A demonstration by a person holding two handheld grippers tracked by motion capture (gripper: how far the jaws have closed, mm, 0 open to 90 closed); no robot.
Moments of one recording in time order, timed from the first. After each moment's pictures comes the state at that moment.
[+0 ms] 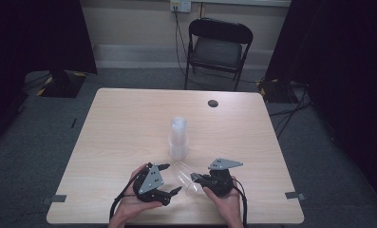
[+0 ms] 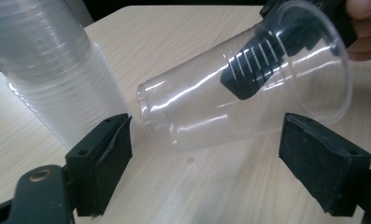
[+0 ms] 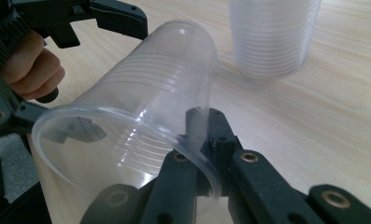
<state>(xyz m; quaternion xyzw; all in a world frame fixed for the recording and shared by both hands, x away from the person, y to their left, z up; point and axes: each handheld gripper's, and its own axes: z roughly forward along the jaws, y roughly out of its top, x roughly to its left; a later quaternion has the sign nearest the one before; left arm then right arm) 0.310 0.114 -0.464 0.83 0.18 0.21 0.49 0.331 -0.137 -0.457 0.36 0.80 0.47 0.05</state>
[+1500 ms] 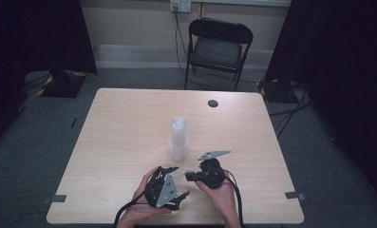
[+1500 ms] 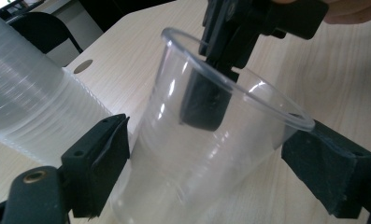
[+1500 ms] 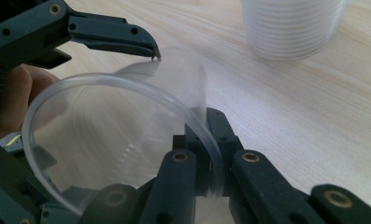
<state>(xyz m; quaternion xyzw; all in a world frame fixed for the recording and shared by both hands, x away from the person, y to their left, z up) 0.297 0.082 -0.475 0.84 0.12 0.29 0.45 0.354 -0.115 -0.452 0.39 0.83 0.40 -0.01</state>
